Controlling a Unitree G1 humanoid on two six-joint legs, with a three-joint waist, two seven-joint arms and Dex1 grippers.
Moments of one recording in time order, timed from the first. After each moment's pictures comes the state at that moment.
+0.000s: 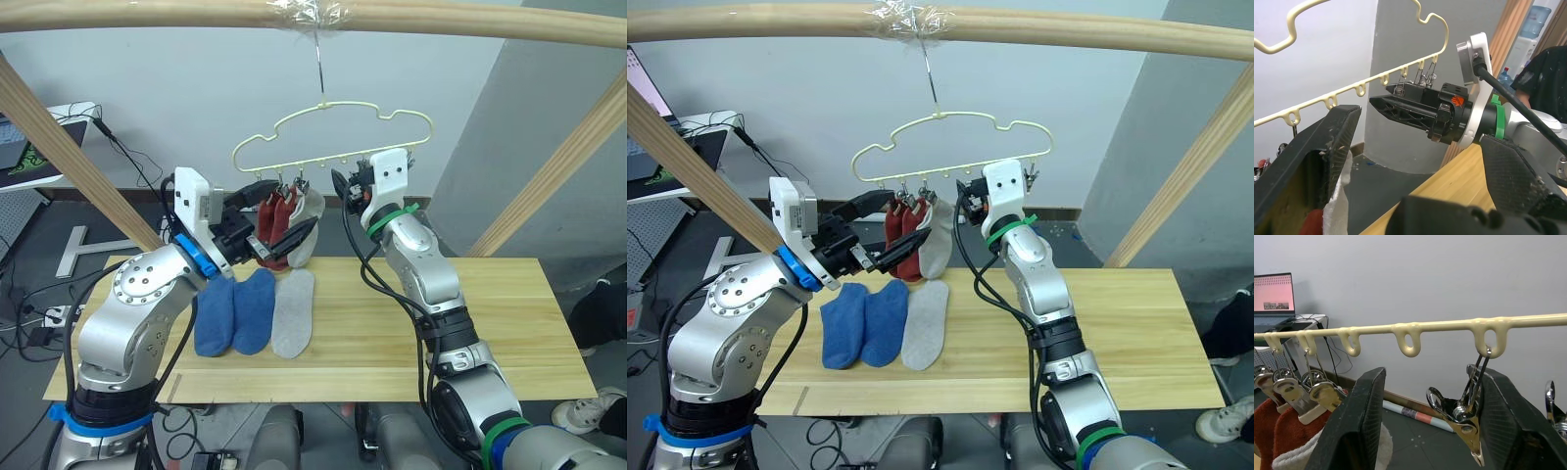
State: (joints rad) left arm -0.34 0.56 0.11 -0.48 -0.55 0.52 -0.58; right arm -0.74 0.04 0.06 0.20 0.07 0.26 0.17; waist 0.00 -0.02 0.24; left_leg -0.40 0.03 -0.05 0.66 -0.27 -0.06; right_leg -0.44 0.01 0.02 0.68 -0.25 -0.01
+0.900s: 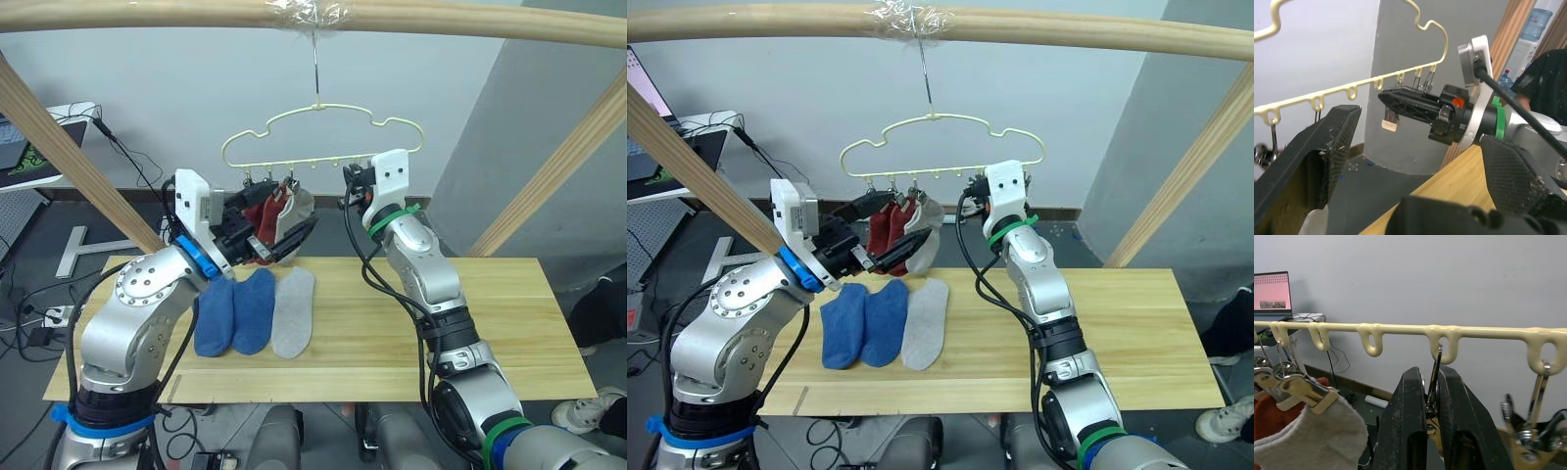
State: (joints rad) left arm -0.32 0.55 0.11 -0.48 -0.55 0.52 -0.56; right arm -0.74 0.03 0.06 0.21 0.07 0.25 0.17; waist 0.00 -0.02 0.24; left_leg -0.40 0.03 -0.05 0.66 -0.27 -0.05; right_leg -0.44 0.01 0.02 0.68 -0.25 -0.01
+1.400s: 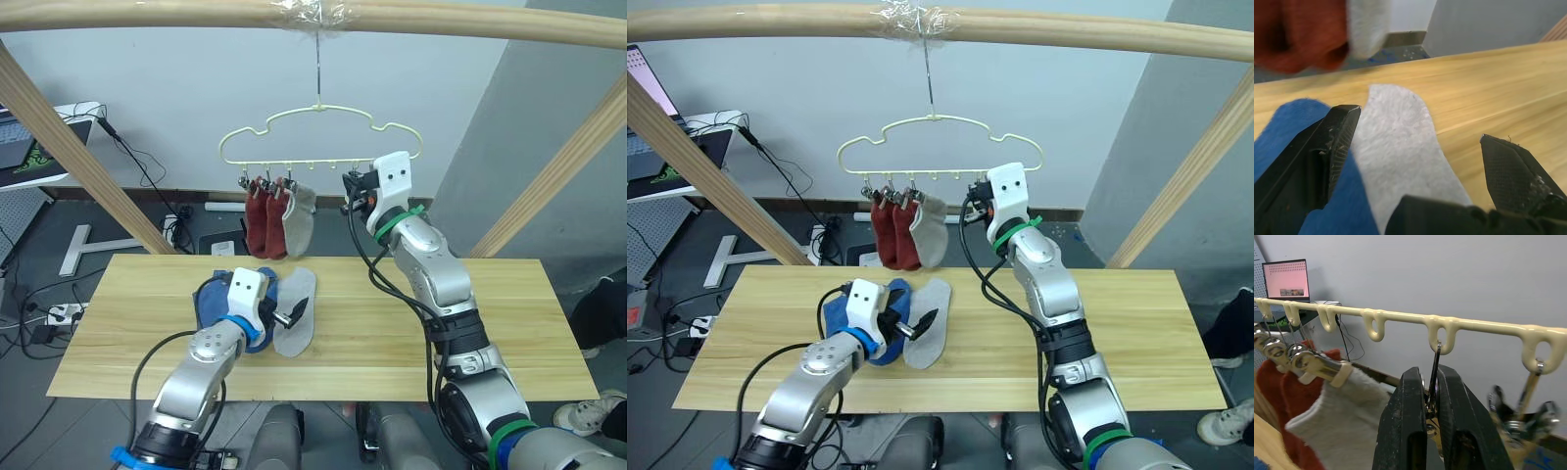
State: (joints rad) left arm -0.10 0.37 -0.16 -0.08 -0.13 0.34 -0.34; right arm -0.71 -0.02 0.06 0.12 0.10 0.38 0.24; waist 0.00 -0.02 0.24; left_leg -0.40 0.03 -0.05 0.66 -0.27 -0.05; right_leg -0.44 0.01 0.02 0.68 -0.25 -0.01
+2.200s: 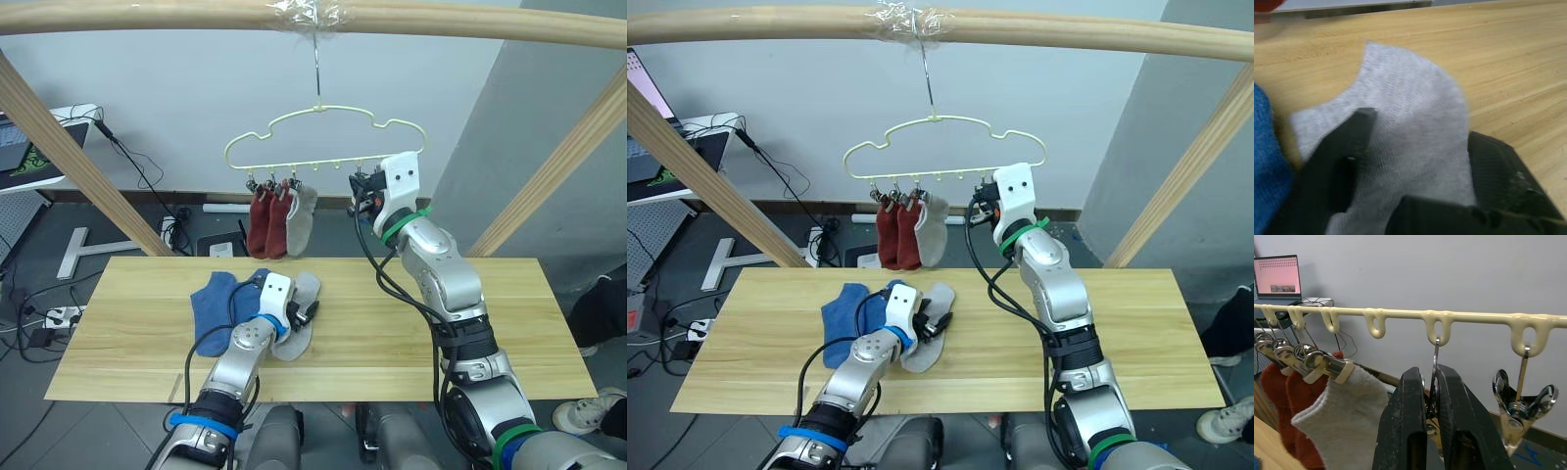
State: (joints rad) left arm -0.26 0.21 -0.18 0.36 0.02 0.19 -0.36; right arm -0.68 -0.03 0.06 0.03 0.10 0.45 0.24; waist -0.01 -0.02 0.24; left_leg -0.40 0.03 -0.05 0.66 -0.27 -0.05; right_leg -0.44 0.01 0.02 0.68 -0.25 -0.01
